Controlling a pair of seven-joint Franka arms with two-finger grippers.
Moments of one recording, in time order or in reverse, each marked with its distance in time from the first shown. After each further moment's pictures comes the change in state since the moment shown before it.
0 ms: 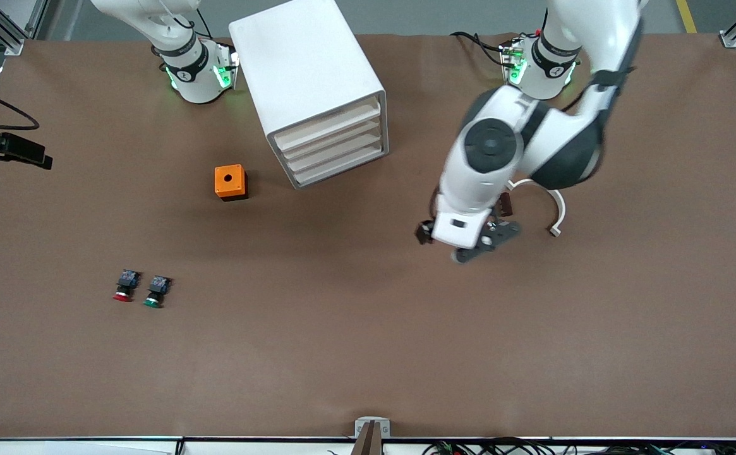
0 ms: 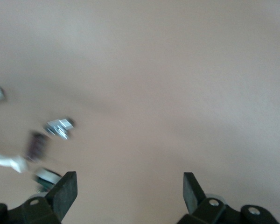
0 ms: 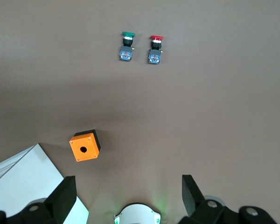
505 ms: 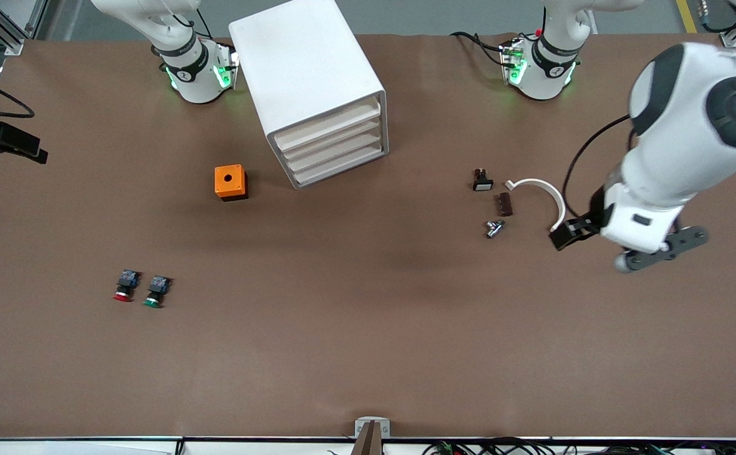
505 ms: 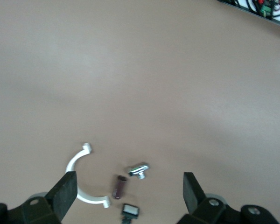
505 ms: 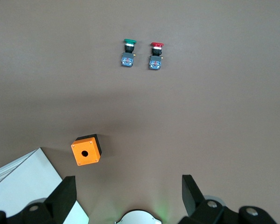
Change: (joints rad) left arm 0.280 -0.179 -0.001 0.005 0.002 -0.135 0.350; right arm 0.000 -0.069 0.001 -0.077 0.000 0.055 0.000
